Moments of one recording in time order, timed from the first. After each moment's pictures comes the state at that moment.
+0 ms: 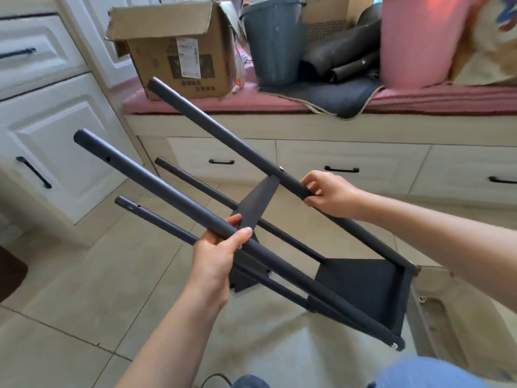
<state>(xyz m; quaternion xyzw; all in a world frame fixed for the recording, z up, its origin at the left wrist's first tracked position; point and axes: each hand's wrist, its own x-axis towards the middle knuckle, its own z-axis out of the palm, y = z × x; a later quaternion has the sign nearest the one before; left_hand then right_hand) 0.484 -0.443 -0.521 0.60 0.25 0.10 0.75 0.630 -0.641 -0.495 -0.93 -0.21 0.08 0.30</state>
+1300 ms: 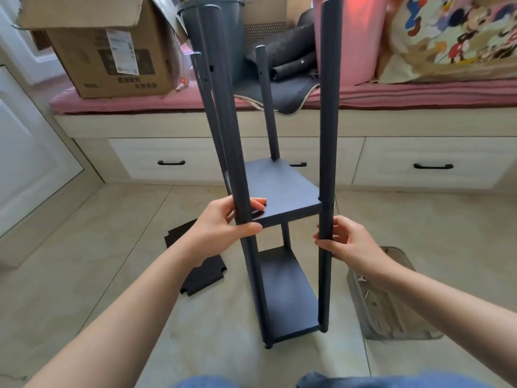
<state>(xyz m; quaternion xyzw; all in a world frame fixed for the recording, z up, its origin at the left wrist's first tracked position) 0.544 -0.505 -0.524 0.82 -0.12 -0.04 0.55 0.540 -0.783 -0.580 -0.80 -0.01 0.07 0.60</state>
